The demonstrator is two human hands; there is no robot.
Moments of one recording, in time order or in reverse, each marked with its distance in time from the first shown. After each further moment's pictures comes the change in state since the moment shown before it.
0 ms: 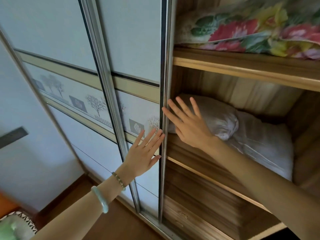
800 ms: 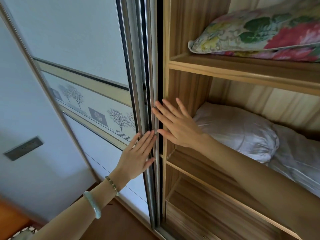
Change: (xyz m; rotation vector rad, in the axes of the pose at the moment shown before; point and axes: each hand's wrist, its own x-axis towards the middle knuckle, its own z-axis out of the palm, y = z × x) left_hand -0.024 -0.129 0.041 0.179 0.035 -0.040; right_hand 0.137 -0.057 0.068 0.194 0.045 -0.101
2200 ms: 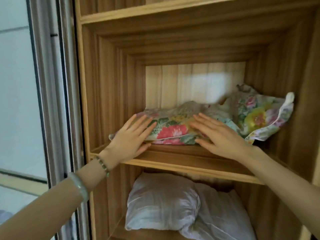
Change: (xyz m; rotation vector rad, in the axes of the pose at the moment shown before) left_hand 0.299 -0.012 -0.225 -0.091 0.320 0.233; right_hand -0.139 0.205 -0.311 -0.190 -0.047 0.375
